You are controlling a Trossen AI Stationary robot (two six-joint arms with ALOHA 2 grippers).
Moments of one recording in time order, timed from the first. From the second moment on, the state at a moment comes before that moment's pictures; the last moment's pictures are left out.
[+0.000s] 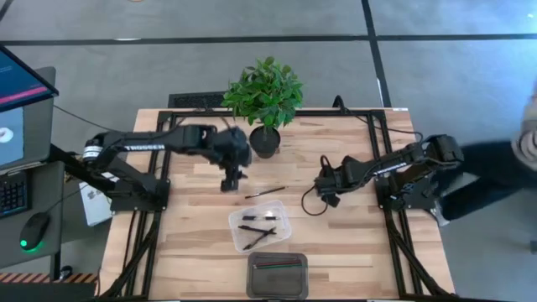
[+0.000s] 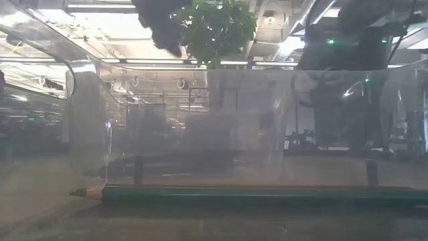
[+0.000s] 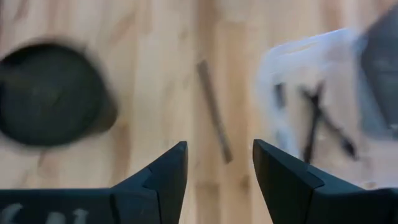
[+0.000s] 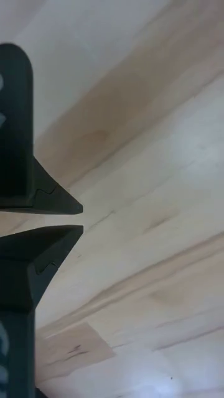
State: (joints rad) left arm 0.14 1.46 1.35 -0.88 0.12 0.10; right arm 0.09 1.51 0.74 -0.86 0.35 0.60
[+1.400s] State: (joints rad) left arm 0.35 1.47 1.18 -1.04 0.10 0.62; right arm 0.03 1.51 0.74 -0.28 0.11 0.52
